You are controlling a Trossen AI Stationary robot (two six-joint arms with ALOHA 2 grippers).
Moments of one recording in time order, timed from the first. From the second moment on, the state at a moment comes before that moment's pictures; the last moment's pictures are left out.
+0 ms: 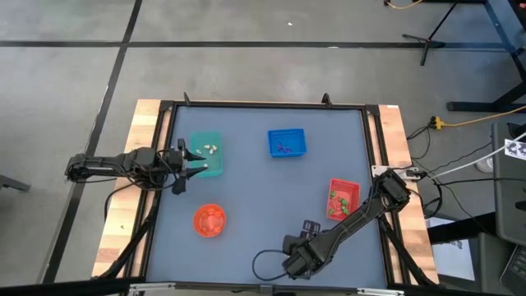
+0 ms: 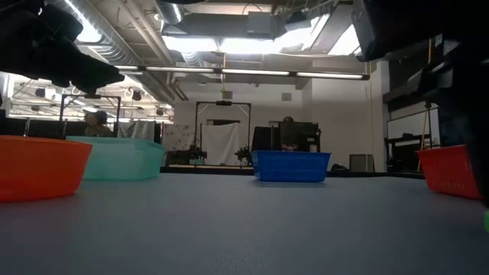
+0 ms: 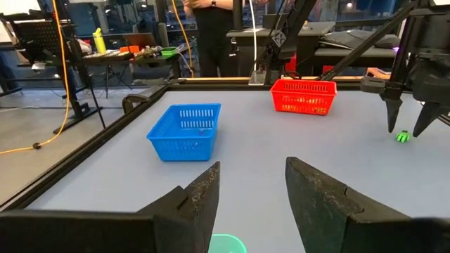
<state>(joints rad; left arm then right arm) -0.02 0.00 0.07 -0.17 -0.19 0.01 0.67 2.13 1.61 -0.99 0.05 0.91</state>
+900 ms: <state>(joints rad) -0.02 0.00 0.07 -0.17 -0.19 0.01 0.67 2.13 1.53 -0.87 0.03 0.91</state>
